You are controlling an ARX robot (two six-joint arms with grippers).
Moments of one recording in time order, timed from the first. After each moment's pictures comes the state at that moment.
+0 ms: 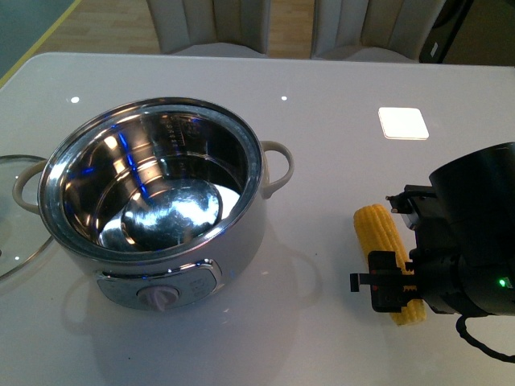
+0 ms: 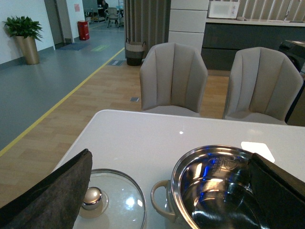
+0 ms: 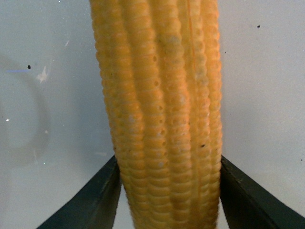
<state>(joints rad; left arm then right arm) 0.00 0.01 0.01 0.00 0.00 -0.01 0.32 2.18 0.68 0.38 0.07 0.27</state>
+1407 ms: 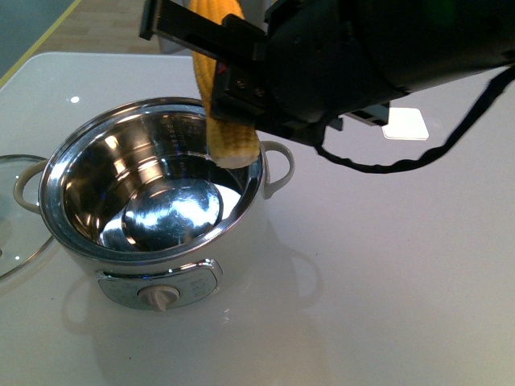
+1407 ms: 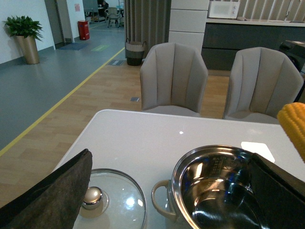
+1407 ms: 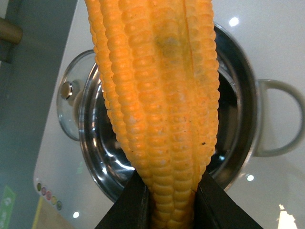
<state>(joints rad) 0.00 0.01 0.01 0.00 0.00 -0.01 0.63 1.78 0.98 0.13 -0.12 0.58</state>
